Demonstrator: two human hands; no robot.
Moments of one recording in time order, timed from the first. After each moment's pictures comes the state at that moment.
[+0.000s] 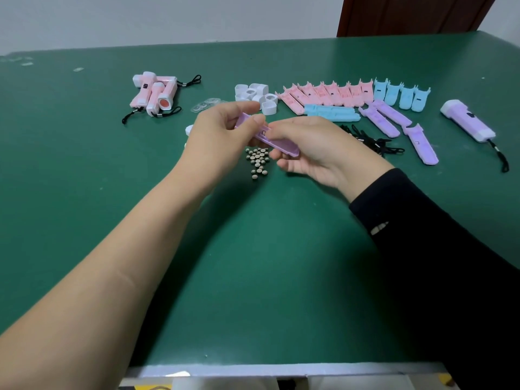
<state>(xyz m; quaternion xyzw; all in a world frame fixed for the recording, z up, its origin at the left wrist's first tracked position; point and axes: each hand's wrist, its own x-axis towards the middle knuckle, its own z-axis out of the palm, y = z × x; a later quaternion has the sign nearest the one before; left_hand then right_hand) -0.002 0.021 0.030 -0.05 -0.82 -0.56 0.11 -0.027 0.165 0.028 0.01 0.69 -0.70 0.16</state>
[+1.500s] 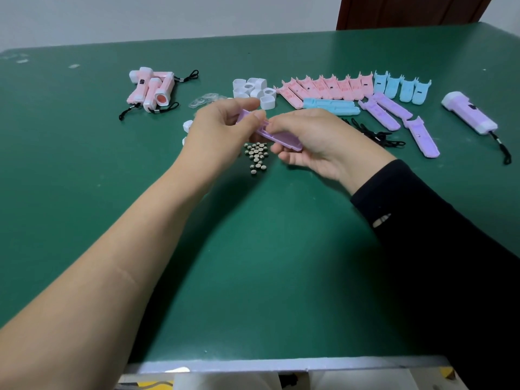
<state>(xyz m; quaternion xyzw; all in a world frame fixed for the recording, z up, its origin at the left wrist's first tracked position) -0.005 0.022 0.025 -0.05 -0.81 -0.57 0.10 -0.028 0.167 0.030 0.00 0.71 -0.69 0.15</state>
